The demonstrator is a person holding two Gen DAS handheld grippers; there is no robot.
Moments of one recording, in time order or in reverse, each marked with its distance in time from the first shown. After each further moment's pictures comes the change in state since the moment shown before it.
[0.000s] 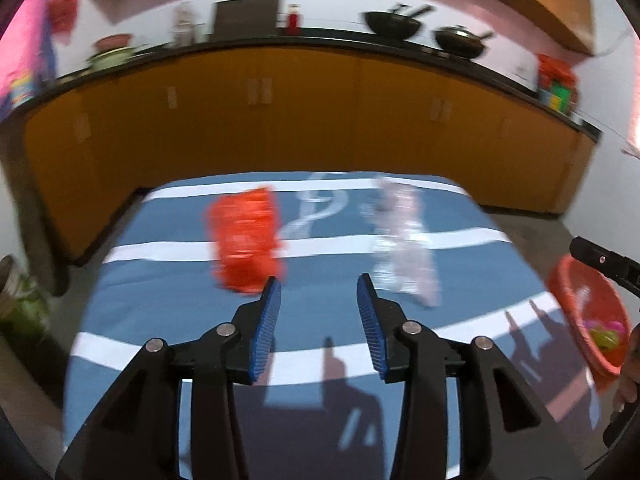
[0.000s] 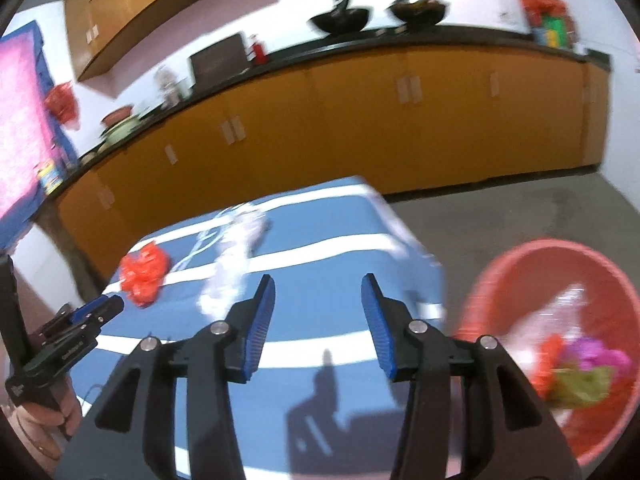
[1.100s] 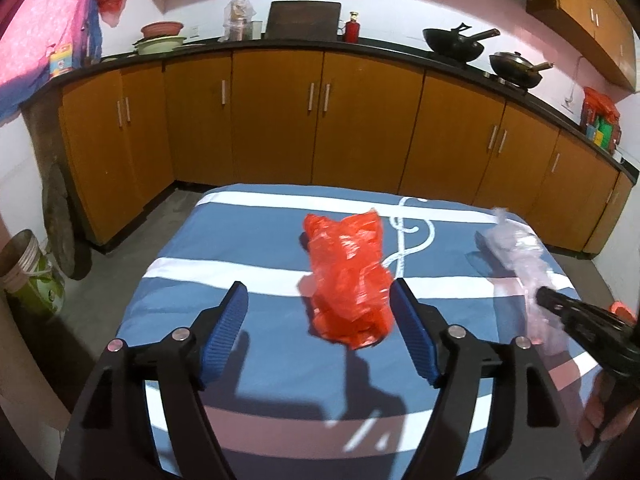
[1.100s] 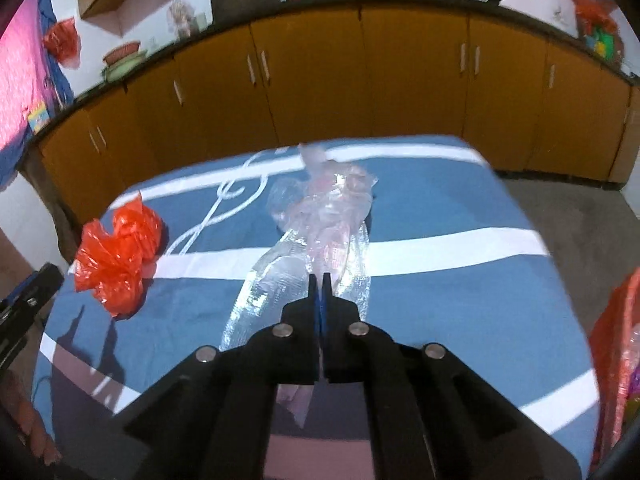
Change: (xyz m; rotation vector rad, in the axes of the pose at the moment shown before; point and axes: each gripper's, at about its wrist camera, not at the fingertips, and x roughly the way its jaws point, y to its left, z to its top) left arm 0.040 0.061 0.015 -0.097 -0.042 0.089; right arm 0.117 0.069 -0.005 -0.085 0.081 -0.060
